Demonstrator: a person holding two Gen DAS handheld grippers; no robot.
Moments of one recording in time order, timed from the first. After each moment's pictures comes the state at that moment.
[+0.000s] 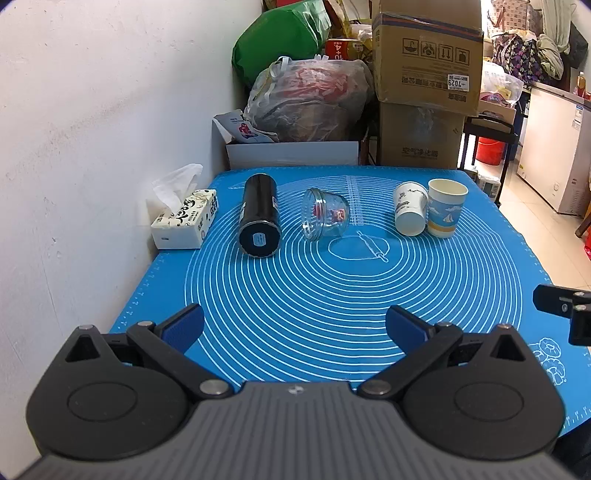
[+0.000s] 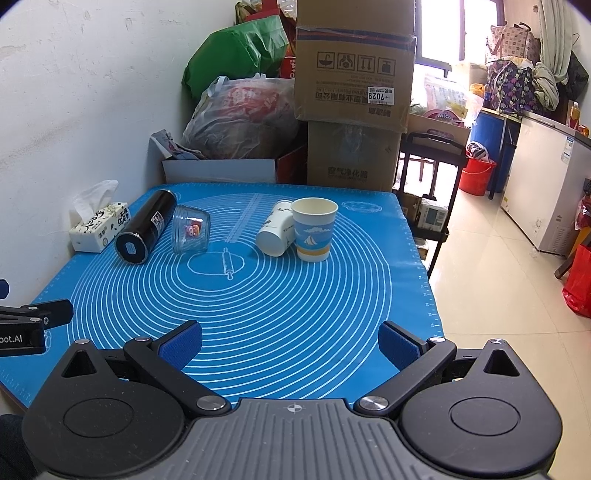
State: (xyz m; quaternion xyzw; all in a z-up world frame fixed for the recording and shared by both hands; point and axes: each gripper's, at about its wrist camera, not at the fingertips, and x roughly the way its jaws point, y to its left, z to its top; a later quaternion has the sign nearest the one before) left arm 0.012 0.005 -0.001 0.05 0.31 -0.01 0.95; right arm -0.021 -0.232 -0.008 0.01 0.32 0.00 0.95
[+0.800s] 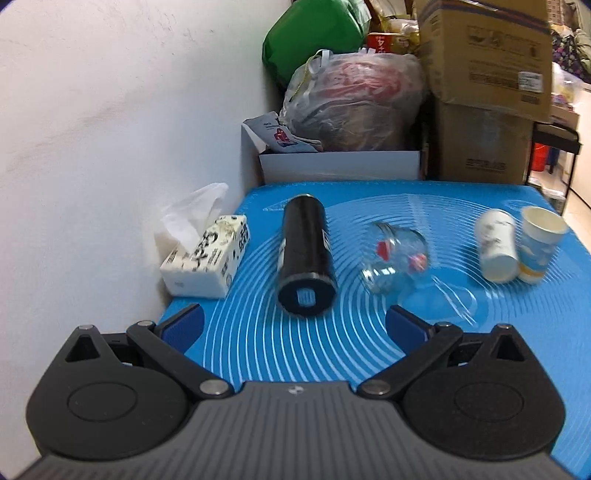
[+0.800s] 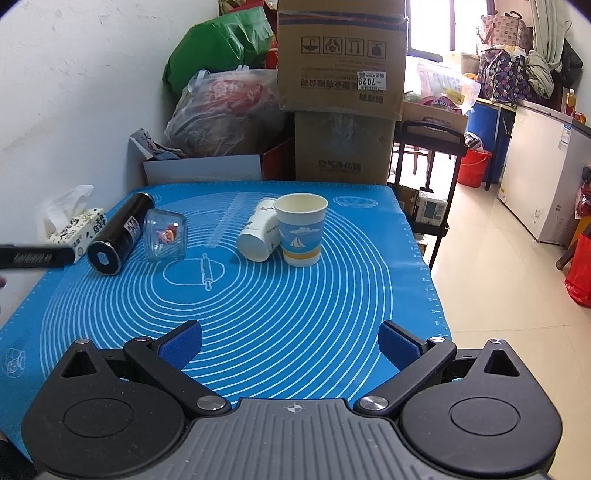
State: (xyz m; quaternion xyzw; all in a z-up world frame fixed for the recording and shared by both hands) left arm 0.154 0.027 -0.027 0.07 0.30 0.05 0.95; right arm 0.031 -0.244 -0.033 0.03 0.33 -0.01 0.94
